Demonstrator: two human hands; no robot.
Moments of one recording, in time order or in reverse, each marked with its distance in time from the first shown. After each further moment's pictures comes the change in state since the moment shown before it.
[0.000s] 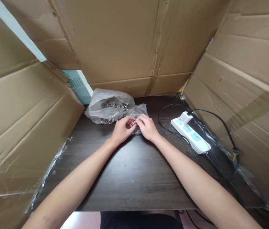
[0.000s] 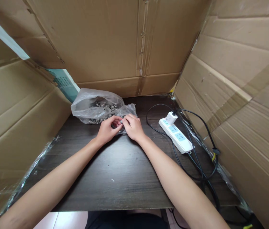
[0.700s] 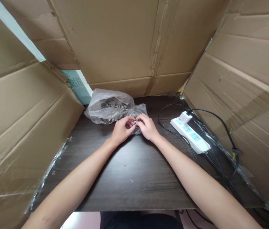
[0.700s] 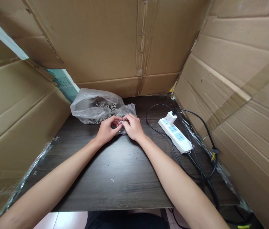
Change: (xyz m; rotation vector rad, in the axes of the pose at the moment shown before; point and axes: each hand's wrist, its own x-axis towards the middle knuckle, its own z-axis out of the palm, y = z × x) left_hand 0.000 0.000 0.000 0.004 -0.010 -0.004; right_hand 0.000 0.000 -0.002 0.040 0.001 0.010
